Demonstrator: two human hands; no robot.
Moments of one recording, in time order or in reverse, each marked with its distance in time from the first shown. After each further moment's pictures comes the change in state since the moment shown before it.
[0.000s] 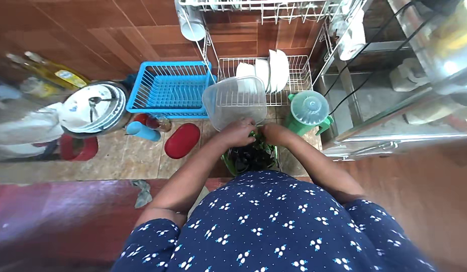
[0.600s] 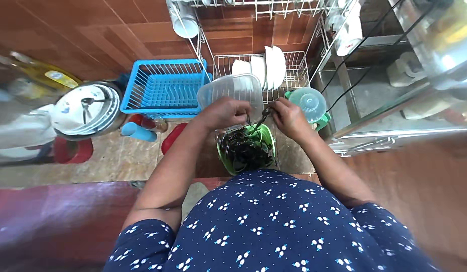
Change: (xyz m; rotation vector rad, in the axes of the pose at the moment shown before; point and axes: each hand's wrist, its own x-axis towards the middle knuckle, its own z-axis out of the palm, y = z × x) left_hand -0.024 -0.005 -0.076 -0.205 0.241 0.239; right_hand -0.048 0.012 -0.027 0.005 0.928 -0.300
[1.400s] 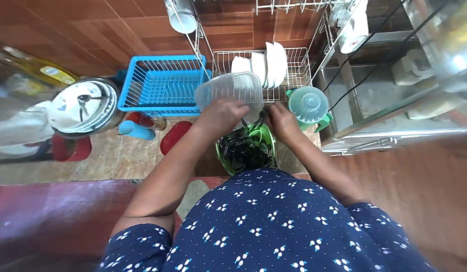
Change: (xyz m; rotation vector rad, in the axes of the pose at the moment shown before) left_hand -0.007 0.020 0.009 0.560 0.122 0.130; right_hand -0.008 0.002 0.034 -0.077 -0.007 0.122
